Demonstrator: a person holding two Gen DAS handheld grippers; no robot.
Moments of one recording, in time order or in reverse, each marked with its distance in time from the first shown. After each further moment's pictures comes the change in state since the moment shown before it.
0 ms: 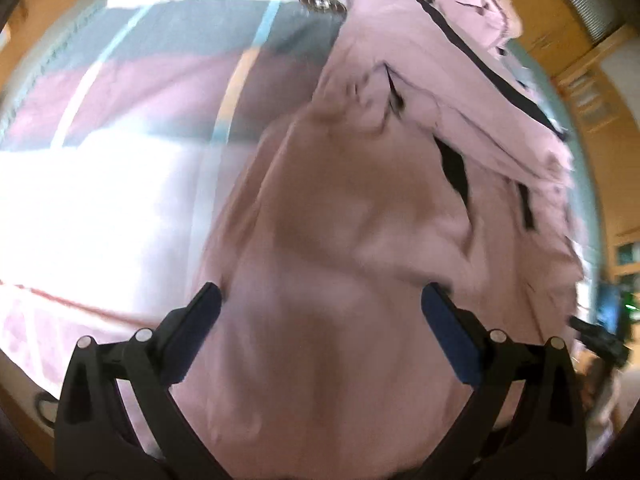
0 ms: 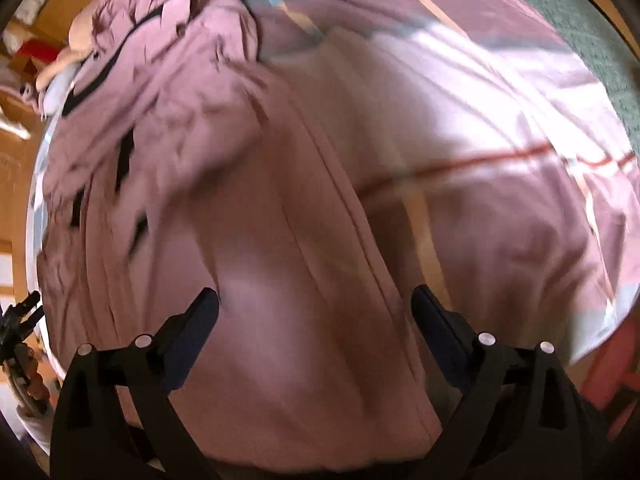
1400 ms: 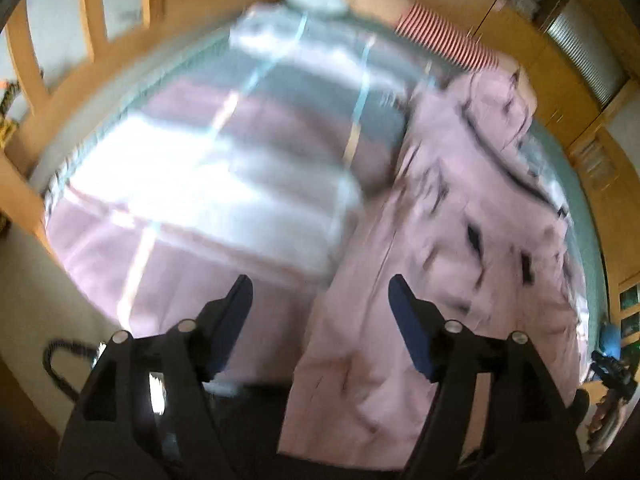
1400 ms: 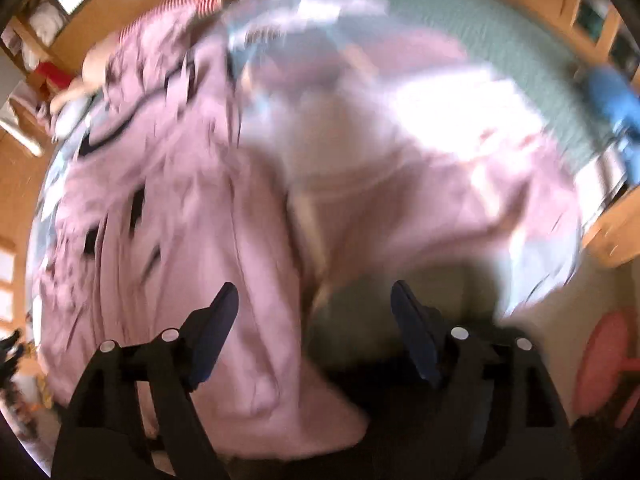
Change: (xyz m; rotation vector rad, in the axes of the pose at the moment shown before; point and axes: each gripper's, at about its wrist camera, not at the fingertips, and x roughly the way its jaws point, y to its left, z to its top) left arm -0.144 0.065 -0.073 -0.109 -0.341 0.103; right arm -0.119 -0.028 -0.027 -0.022 -0.354 -0.053
